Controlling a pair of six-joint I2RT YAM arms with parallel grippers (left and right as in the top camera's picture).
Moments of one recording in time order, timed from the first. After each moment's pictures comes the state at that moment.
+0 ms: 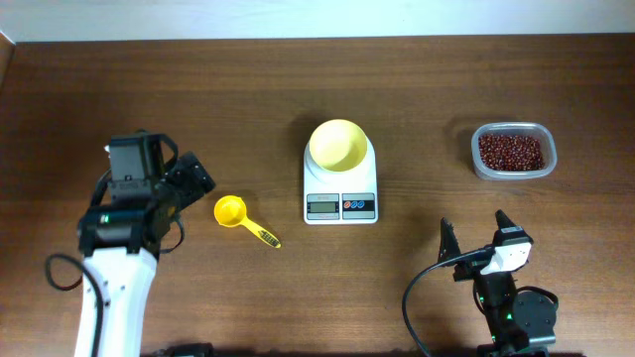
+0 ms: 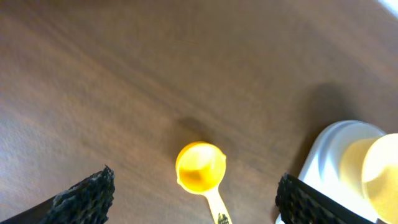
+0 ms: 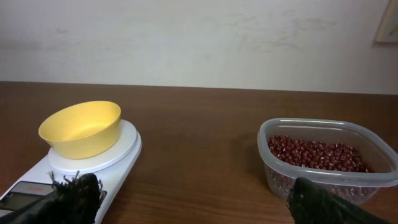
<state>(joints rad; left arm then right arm) 0.07 1.18 1.07 -0.87 -0.06 -0.51 0.09 0.01 0.01 -0.07 -0.06 0.04</state>
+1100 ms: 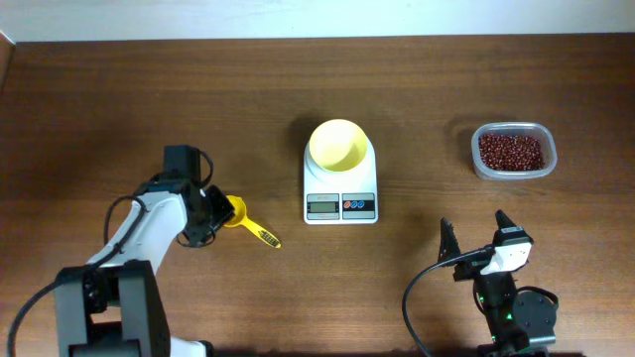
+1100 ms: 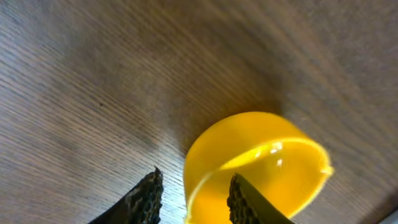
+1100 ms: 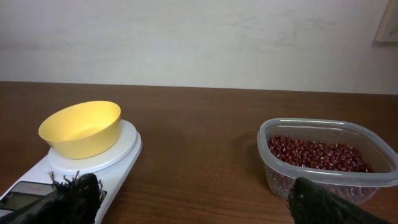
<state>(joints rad) 0.07 1.62 0.87 -0.64 0.12 -0.64 0.09 0.01 0.01 -0.07 -0.06 0.04</state>
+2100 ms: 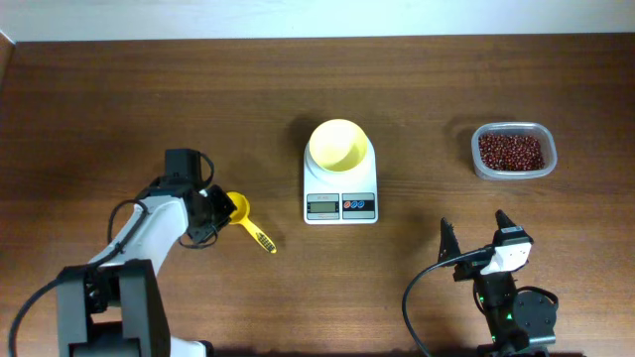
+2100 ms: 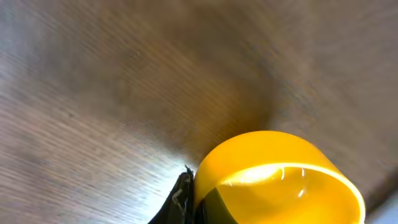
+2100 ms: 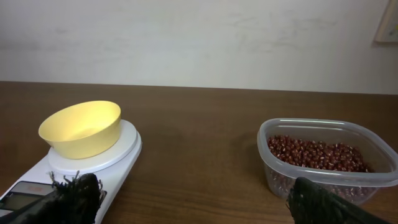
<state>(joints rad) 0.07 1.62 0.84 -0.57 0.15 -0.65 0.09 0.01 0.01 -0.07 -0.06 0.04</state>
